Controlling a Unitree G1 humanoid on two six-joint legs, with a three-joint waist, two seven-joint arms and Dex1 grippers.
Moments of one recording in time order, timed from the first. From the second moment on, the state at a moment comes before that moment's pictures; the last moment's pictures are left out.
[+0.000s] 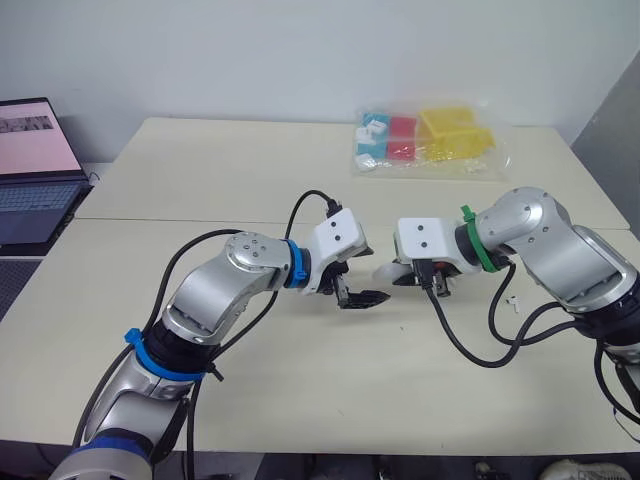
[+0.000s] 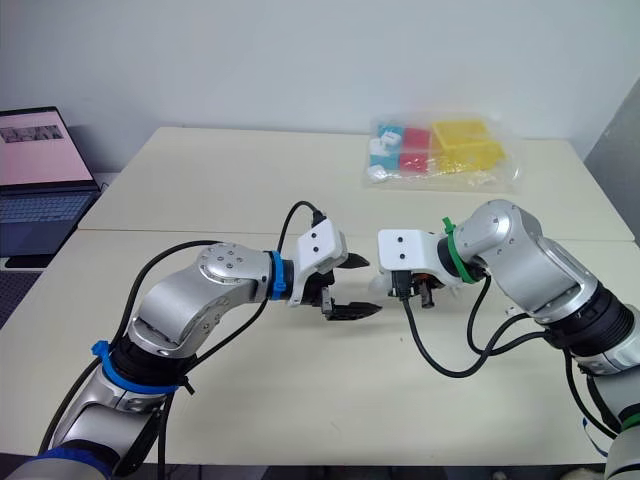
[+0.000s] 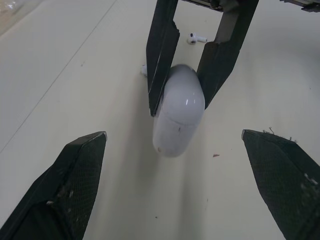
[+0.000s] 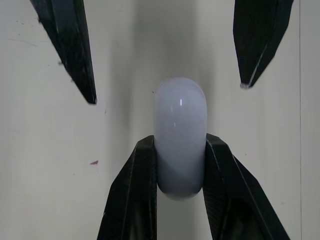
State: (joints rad) left arm -0.71 0.53 -0.35 -0.30 -0.36 0.82 -0.86; right arm -0.92 -0.88 0.56 -0.28 0.10 0.68 1.24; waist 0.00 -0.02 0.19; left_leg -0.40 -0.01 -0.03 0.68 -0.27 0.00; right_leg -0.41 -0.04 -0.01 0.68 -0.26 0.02
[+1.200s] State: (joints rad) left arm -0.69 0.53 -0.37 -0.25 -0.30 0.73 -0.95; right arm -0.93 -0.82 0.52 -0.28 0.10 0.73 1.29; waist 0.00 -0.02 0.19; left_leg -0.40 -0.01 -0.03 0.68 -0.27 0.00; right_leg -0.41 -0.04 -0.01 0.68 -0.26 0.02
